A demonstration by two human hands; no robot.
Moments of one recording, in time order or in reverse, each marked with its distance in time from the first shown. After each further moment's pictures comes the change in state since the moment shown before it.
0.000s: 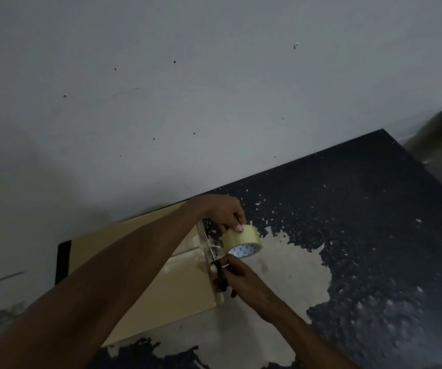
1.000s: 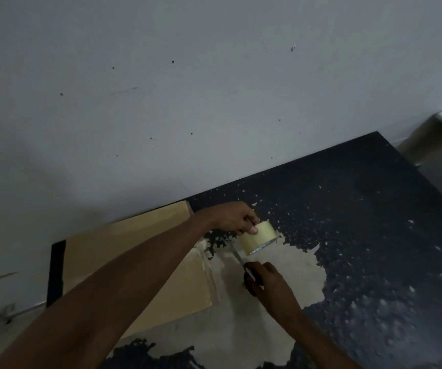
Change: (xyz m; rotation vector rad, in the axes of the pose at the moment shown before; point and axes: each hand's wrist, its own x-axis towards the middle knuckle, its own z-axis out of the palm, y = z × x) left_hand 0.015 0.012 0.028 -0.217 0.126 0.137; right_hand 0.008 0.093 -0.051 -0.719 0.385 -0.279
